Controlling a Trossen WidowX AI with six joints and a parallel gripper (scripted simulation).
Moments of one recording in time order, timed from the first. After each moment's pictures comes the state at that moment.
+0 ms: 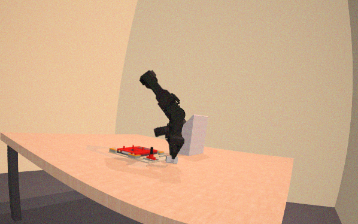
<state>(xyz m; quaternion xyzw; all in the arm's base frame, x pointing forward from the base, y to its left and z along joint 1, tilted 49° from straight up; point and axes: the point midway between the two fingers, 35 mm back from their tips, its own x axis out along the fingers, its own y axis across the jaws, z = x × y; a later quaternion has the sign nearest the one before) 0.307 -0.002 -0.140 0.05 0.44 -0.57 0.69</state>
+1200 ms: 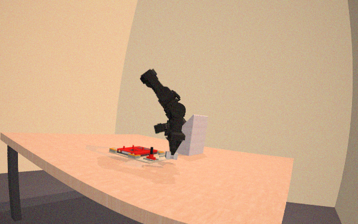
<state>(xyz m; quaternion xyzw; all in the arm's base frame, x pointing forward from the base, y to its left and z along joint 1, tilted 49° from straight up) 0.315 0.009 -0.133 0.04 0.45 -0.55 0.71</state>
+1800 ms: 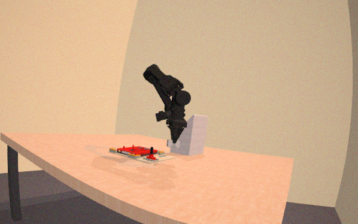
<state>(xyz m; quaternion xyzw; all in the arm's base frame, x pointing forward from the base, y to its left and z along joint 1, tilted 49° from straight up) 0.316 0.049 -0.100 0.04 0.45 -0.55 0.70</state>
